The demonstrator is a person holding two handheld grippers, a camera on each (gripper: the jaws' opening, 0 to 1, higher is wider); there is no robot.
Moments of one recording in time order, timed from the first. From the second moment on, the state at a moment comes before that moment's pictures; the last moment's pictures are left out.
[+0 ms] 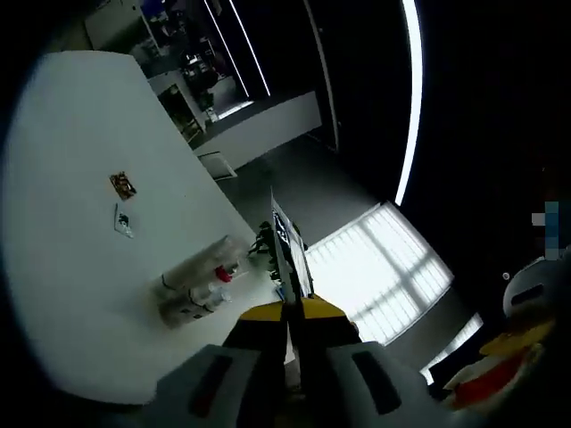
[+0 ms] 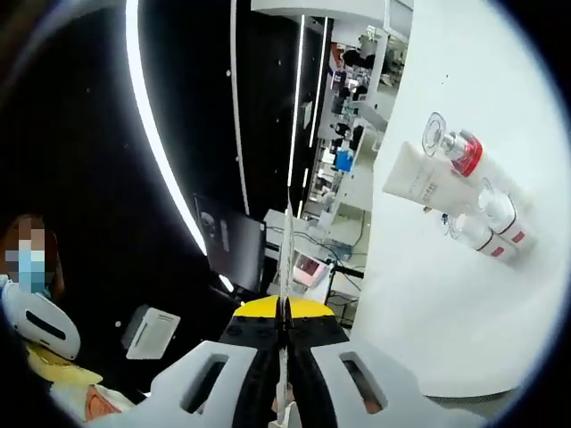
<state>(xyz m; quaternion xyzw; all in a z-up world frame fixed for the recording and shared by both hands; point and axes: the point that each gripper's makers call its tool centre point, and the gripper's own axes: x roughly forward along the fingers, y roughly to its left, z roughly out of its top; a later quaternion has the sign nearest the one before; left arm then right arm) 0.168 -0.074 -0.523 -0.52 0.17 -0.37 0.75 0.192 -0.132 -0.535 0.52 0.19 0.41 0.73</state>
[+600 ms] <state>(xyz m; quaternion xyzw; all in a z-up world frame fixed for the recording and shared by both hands) 0.147 -0.109 -0.553 -0.47 0.21 -0.35 0.78 0.184 -0.147 -0.533 0.55 0.20 0.43 0.69</state>
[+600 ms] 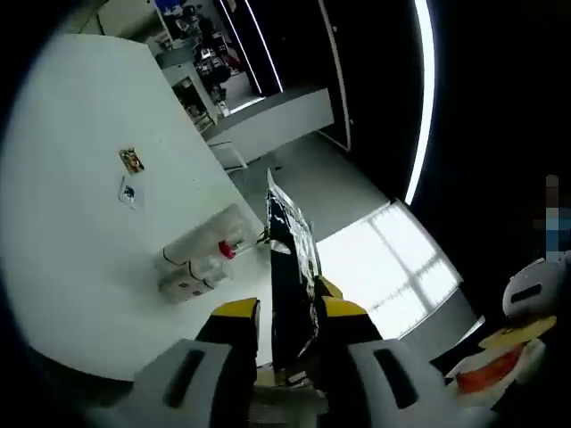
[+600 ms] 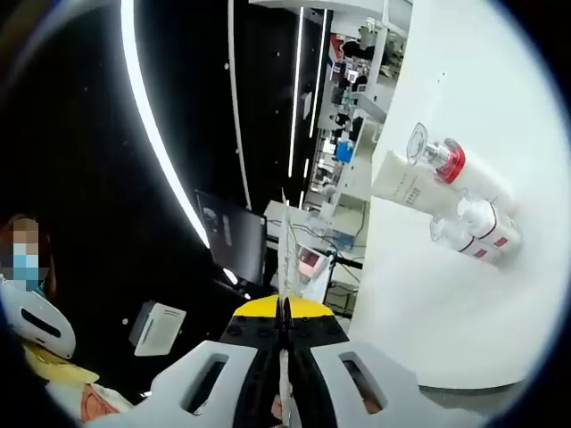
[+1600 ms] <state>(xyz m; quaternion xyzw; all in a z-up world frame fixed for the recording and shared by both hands) 0.170 -0.082 -0.569 -0.49 0.22 -0.33 0.78 0.196 -0.132 -0.552 0.32 0.15 0.47 0.81</state>
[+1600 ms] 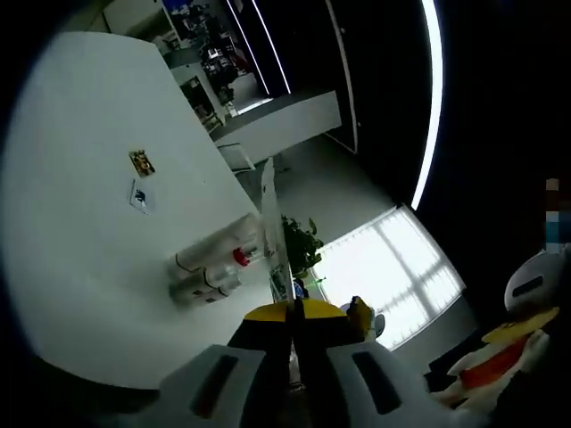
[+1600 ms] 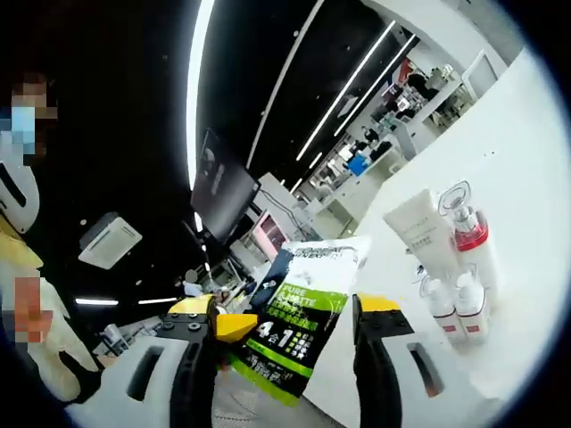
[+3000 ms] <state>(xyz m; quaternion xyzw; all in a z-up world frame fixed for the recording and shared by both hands) 0.201 -0.071 -0.635 -0.48 0.29 -0.26 0.78 0.203 -0.182 -0.621 0.12 0.16 0.41 0.89</state>
